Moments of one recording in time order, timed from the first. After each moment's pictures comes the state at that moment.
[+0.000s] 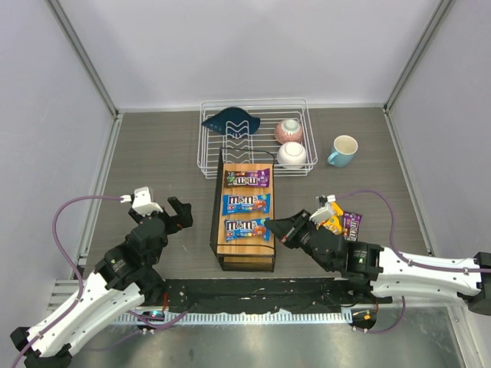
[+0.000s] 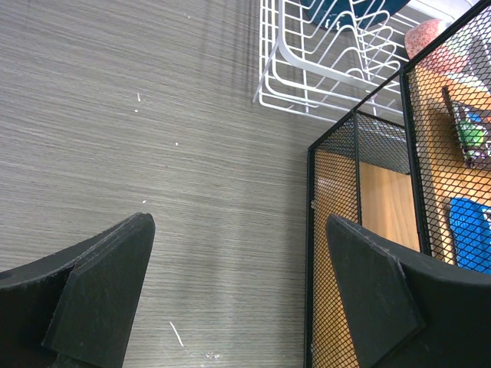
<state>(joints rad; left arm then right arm) -0.78 0.36 0.46 -0.49 -0.68 -0.64 1.30 0.69 0.44 -0.02 0.63 1.29</state>
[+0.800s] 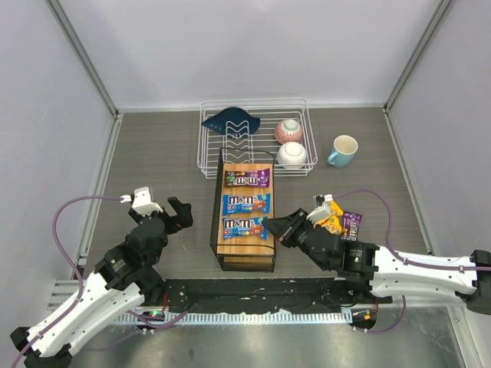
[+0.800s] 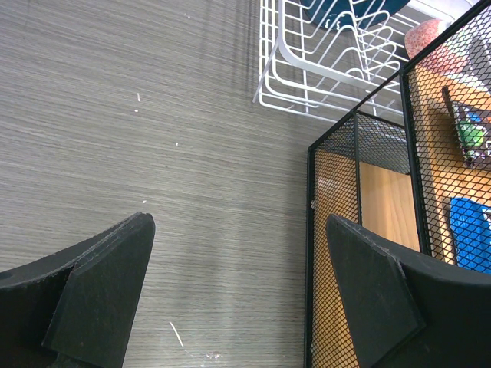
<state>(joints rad) -0.78 0.36 0.46 -0.49 -0.68 -0.64 1.29 0.74 0.44 0.03 0.63 1.29</state>
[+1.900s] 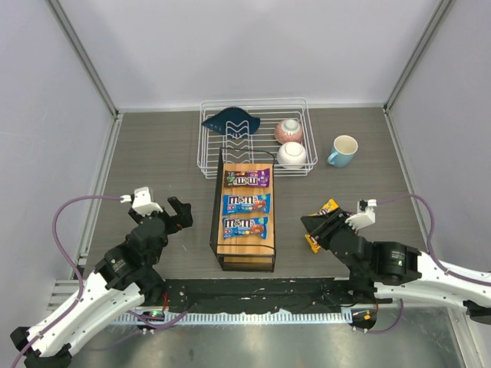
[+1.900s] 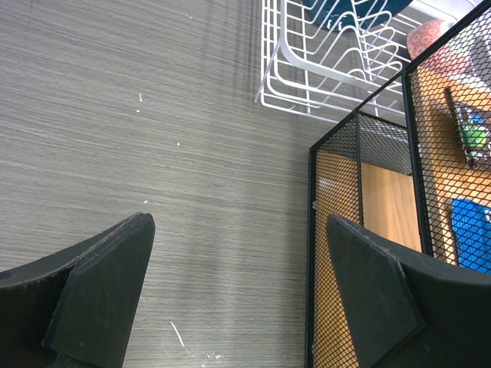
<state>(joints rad) -0.78 0.36 0.46 -0.49 -0.69 -0.64 1.29 0.44 0.54 -0.65 0.83 1.45</state>
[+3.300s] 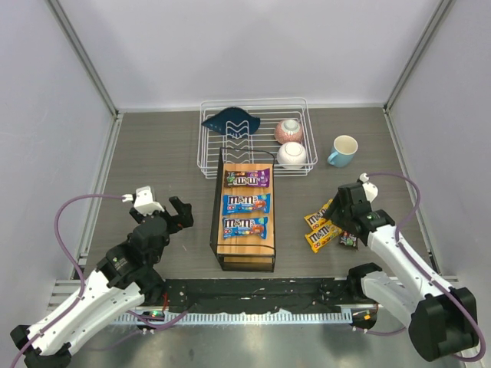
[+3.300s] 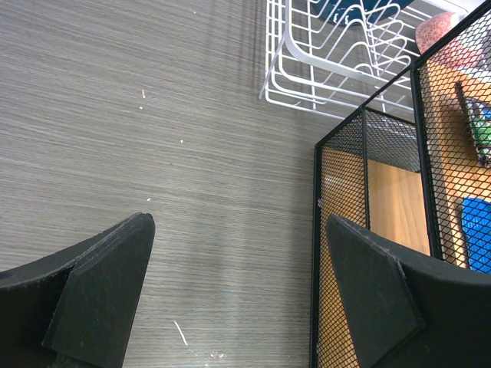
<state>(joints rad) -0.78 0.38 0.46 -0.49 -0.69 -0.64 0.26 0.90 0.52 -0.58 0.23 0.76</state>
